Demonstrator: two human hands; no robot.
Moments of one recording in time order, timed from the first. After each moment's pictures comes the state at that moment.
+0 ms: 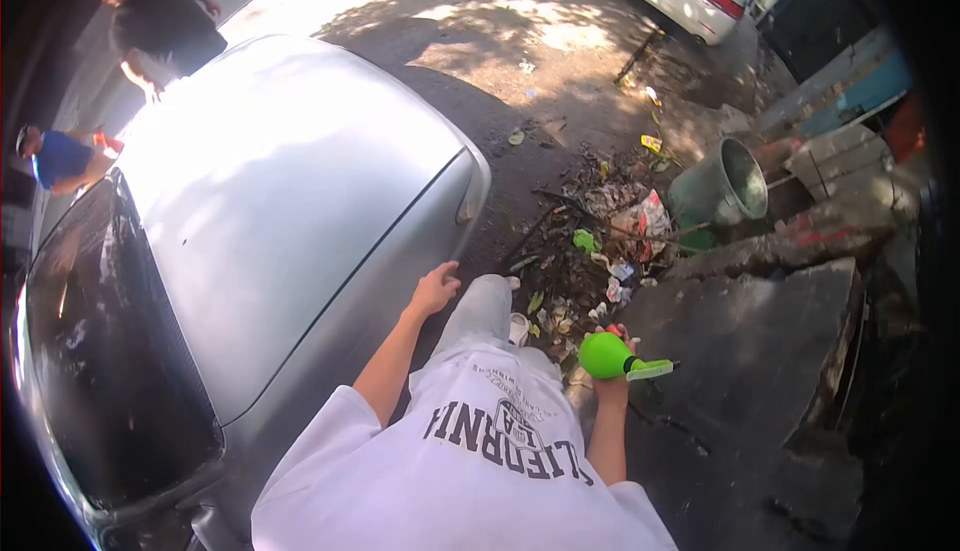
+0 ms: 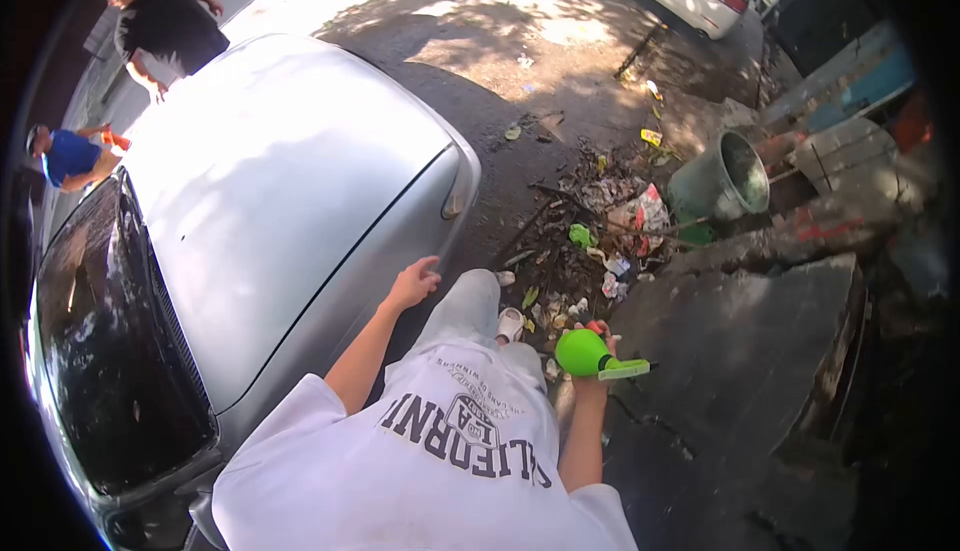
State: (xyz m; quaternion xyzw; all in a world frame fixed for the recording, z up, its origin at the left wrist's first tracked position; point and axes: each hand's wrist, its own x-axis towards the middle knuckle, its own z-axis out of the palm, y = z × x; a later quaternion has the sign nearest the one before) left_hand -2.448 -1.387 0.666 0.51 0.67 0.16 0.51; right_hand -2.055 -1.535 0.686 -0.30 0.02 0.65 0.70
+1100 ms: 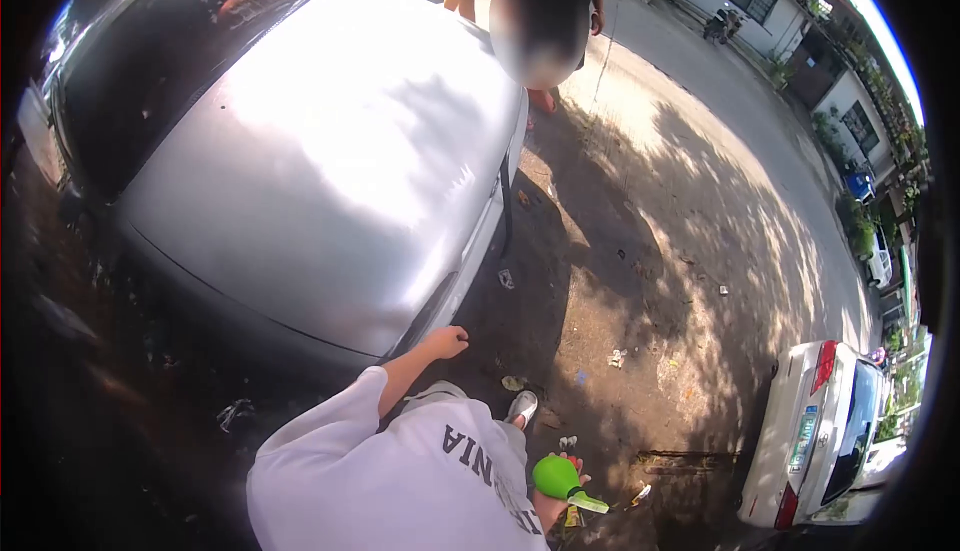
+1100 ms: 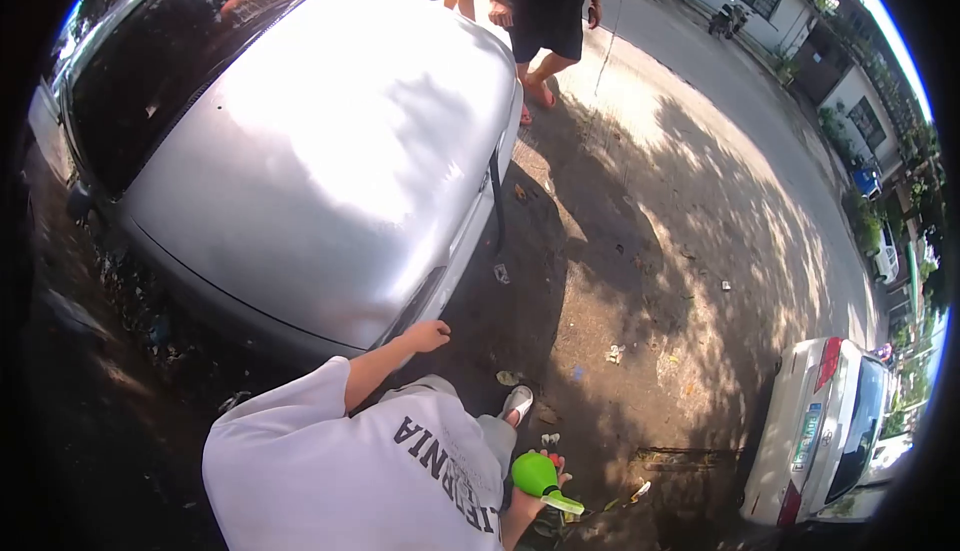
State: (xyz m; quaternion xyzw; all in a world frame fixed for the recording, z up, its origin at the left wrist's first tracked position) left_hand -2.388 -0.833 0.510 0.24 0.87 0.26 0.33; right_hand -1.959 -0.678 0.527 -0.37 -0.21 0.80 0.41
